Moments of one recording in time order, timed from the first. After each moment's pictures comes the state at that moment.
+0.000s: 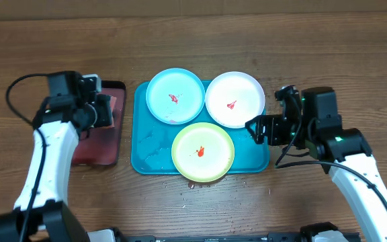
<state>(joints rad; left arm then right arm) 0.20 1.49 1.05 -0.65 0.18 0.05 0.18 1.21 0.92 -0.70 -0.43 0.19</state>
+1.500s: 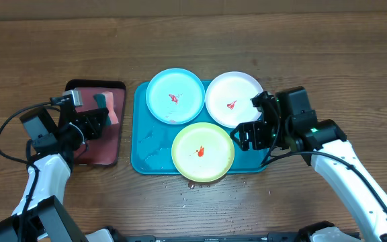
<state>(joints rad) 0.45 1.46 0.67 -0.02 0.79 -0.05 0.30 1.35 0.92 -0.67 -0.43 0.16</state>
